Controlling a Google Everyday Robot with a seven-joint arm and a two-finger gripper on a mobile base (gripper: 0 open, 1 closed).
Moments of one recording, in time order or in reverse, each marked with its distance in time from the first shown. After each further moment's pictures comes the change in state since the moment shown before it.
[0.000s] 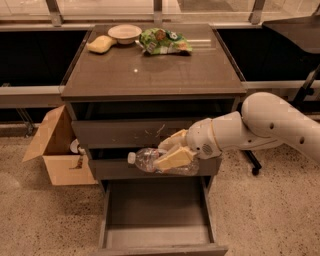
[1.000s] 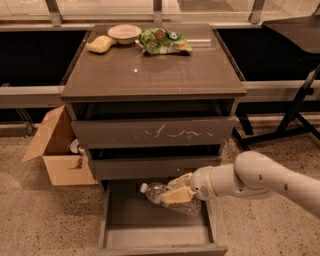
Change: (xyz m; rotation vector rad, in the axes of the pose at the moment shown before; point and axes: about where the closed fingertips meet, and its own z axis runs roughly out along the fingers) arm 0.155 -0.009 0.059 0.080 0.024 0.320
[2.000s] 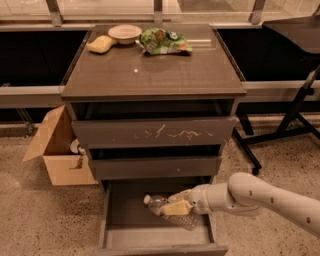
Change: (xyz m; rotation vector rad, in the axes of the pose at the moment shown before) arm 0.076 -0.035 0.052 -0.013 -0.011 0.137
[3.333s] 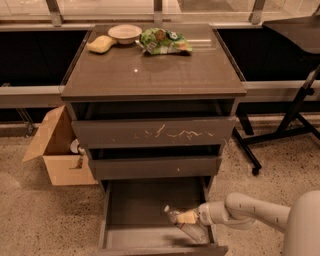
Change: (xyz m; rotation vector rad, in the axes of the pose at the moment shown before) arm 0.152 -0.160 0.062 0.194 0.090 0.324
